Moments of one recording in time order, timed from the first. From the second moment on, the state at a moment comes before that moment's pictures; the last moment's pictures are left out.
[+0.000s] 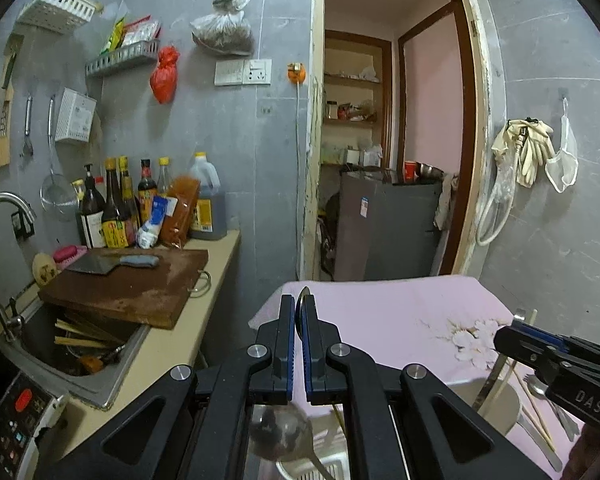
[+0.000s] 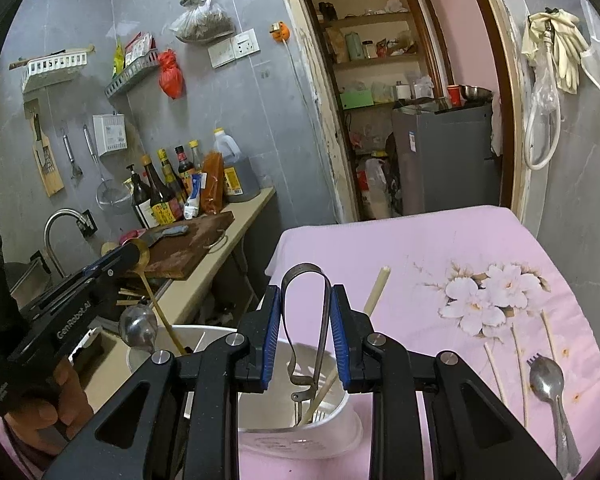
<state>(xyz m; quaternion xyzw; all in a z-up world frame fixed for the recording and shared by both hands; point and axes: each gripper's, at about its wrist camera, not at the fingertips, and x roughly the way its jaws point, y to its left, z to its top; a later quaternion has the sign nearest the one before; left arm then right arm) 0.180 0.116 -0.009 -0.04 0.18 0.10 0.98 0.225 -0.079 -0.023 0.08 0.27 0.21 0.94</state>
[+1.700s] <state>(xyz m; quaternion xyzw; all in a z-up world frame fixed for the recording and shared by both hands) 0.146 -0.093 0.001 -0.06 0.17 0.01 0.98 0.179 -0.352 0.020 0.05 0.20 0.02 0.98</state>
